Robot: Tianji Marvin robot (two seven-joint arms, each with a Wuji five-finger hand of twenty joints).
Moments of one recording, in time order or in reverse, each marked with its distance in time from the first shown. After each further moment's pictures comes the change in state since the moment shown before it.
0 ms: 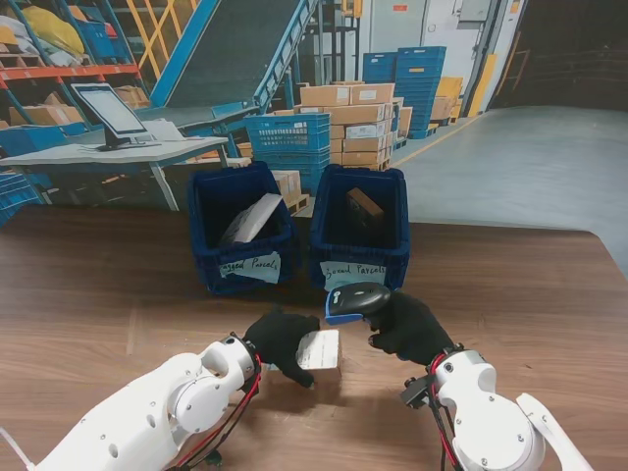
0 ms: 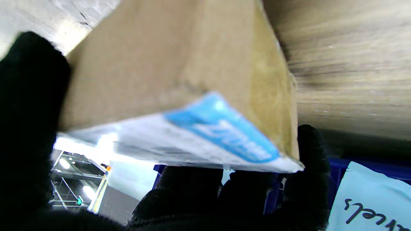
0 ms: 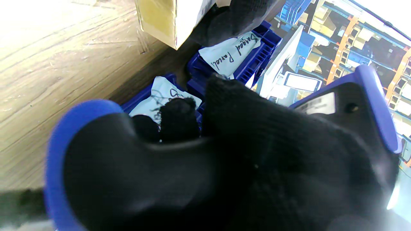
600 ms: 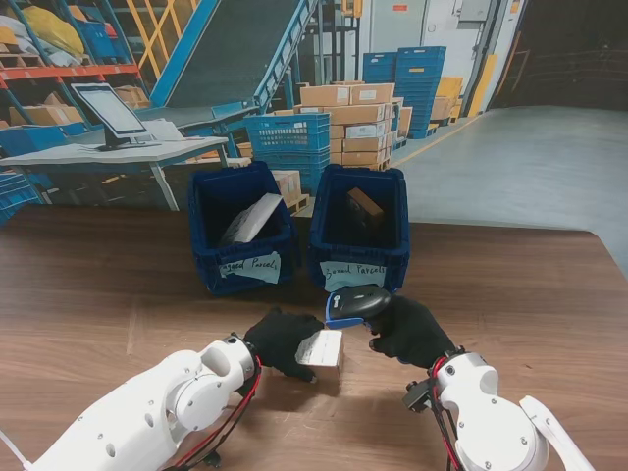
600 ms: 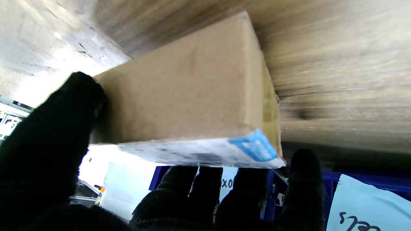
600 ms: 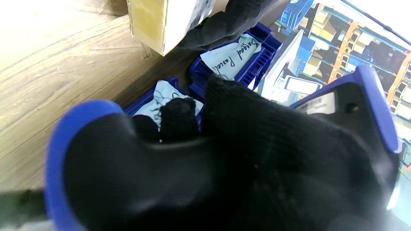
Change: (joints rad) left arm -0.005 0.016 0.004 -0.033 0.020 0.038 -0.103; right arm -0.015 0.003 0.010 -0.012 -0.003 0.000 0.019; left_hand 0.046 0.259 0.049 -0.002 -0.052 -0.008 -0.640 -0.396 -0.414 -0.015 -0.235 -0.511 -0.413 -0.041 -0.319 -0.530 -0.233 -0.071 -0.405 -0.226; right_hand 0.000 0.000 0.000 0.000 0.000 0.000 0.000 0.000 0.000 0.008 0.000 0.000 0.000 0.000 0.000 0.000 0.000 0.000 0.000 0.000
